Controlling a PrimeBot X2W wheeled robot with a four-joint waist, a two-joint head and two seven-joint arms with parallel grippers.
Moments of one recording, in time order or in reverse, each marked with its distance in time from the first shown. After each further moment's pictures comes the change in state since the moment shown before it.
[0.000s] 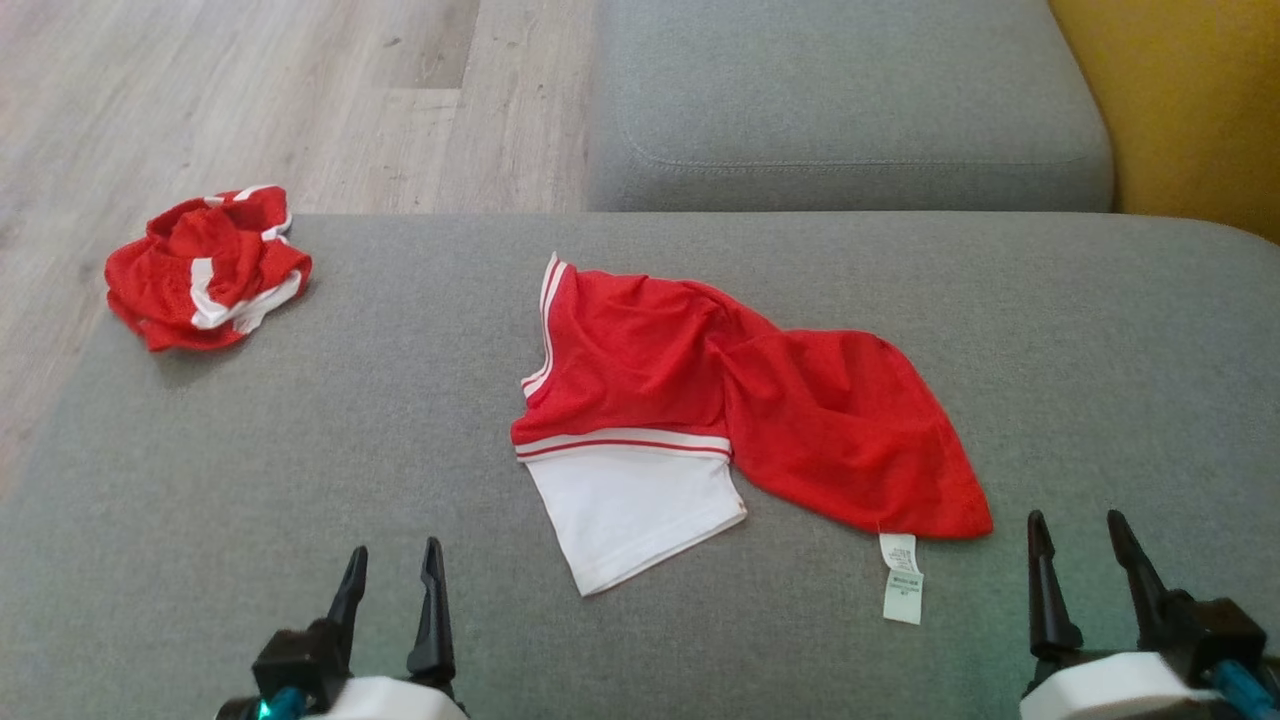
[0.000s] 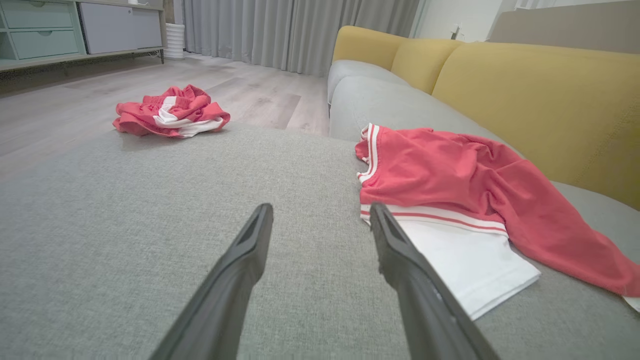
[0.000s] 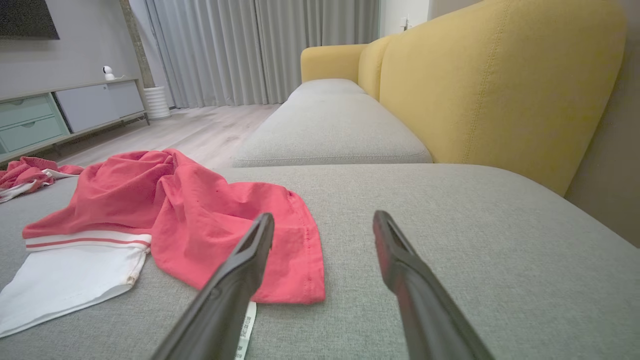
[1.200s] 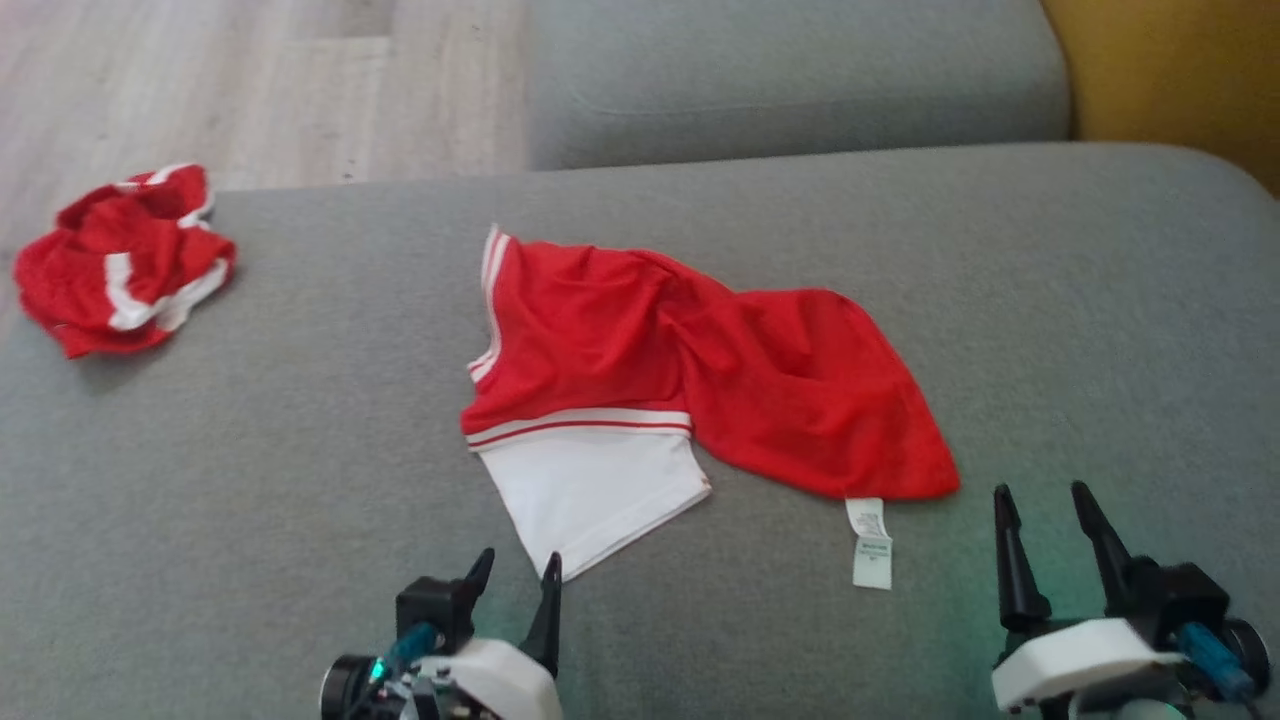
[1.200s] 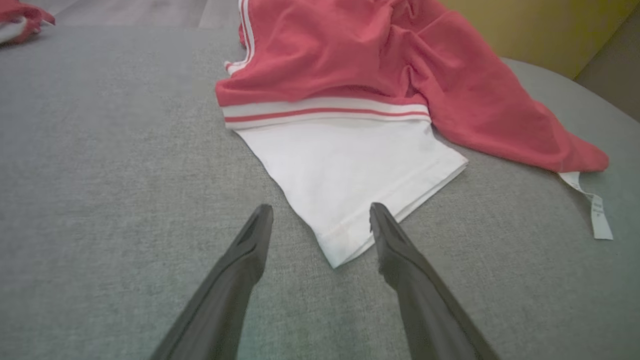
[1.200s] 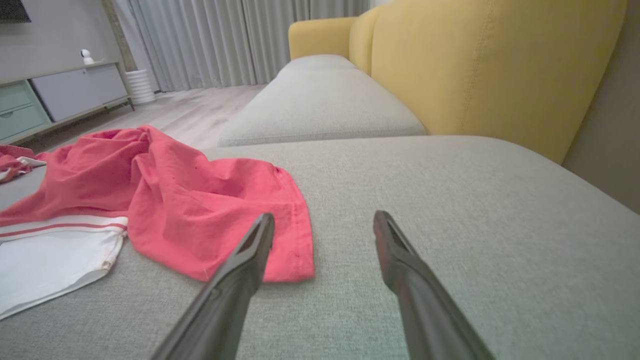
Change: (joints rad) left arm -0.120 -0.075 -0.165 0.152 0.038 -0.033 0.165; right arm -0.069 0.000 0.039 0.063 -0.001 0.000 -0.001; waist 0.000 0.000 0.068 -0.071
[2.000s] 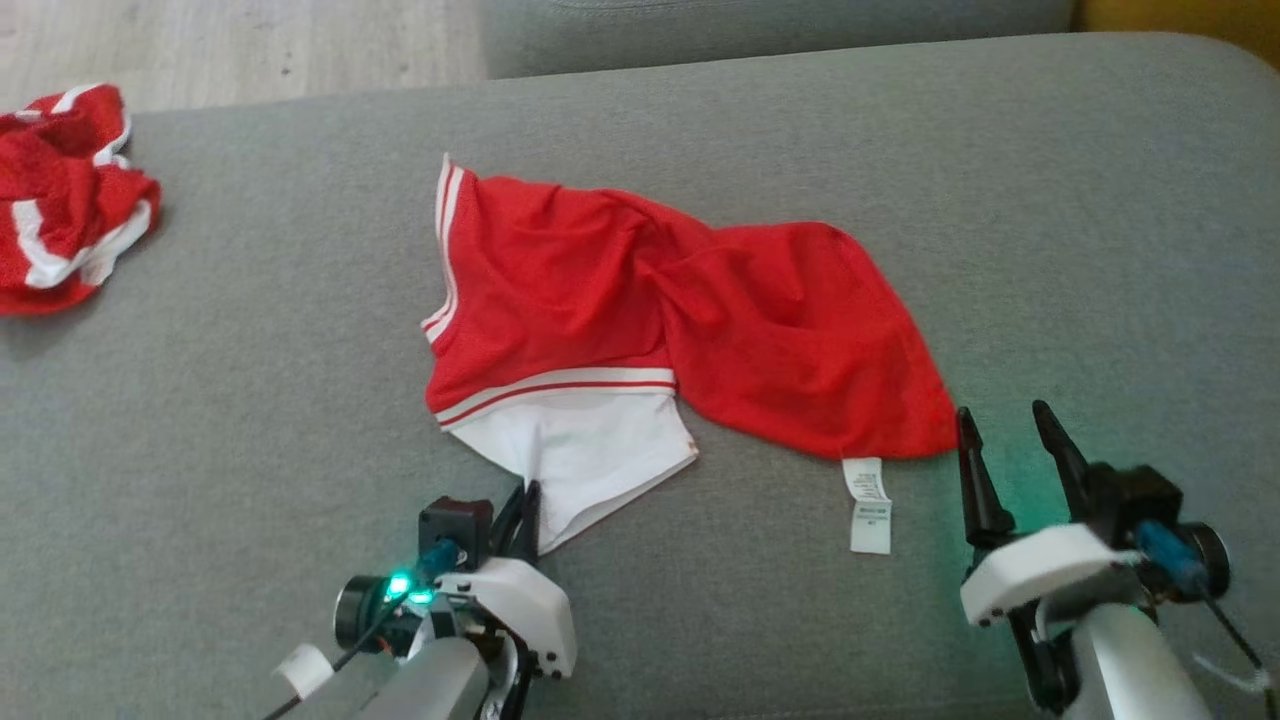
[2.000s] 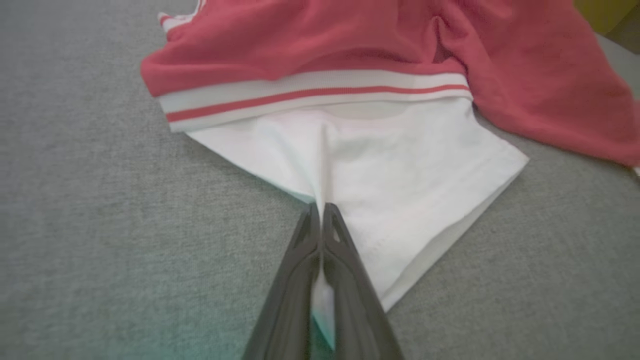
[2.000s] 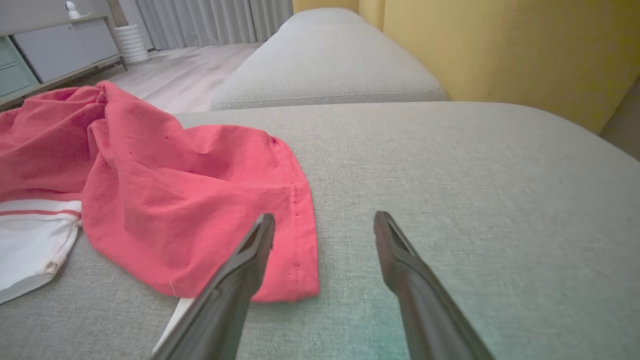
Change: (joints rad) left arm -0.218 -0.060 -0.066 0.236 -0.053 0.002 -0.017; right arm -0.174 -0.001 0.045 0.099 -0.021 0.000 0.030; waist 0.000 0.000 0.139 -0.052
